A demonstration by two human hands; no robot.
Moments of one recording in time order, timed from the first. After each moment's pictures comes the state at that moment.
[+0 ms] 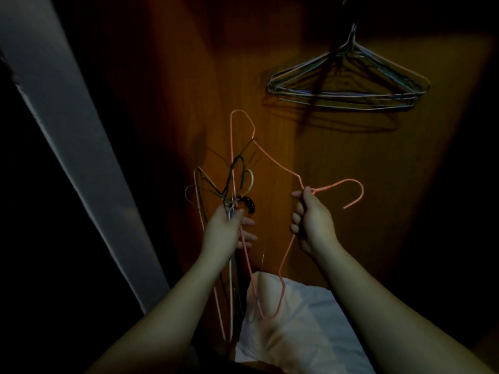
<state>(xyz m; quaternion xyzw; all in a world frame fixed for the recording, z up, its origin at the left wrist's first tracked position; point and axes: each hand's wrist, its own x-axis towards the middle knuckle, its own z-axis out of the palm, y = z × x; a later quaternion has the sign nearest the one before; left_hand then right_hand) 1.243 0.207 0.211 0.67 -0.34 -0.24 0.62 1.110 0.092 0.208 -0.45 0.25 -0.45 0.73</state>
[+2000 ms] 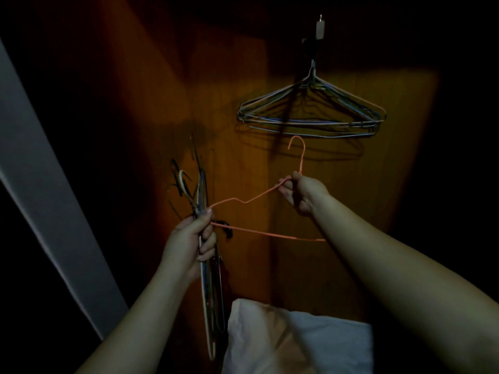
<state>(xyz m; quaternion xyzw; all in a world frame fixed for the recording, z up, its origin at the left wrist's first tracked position) 1.248 0.182 0.251 0.46 -0.32 -0.38 0.73 1.106 -0.031 0.297 -0.34 0.36 -0.40 0.77</state>
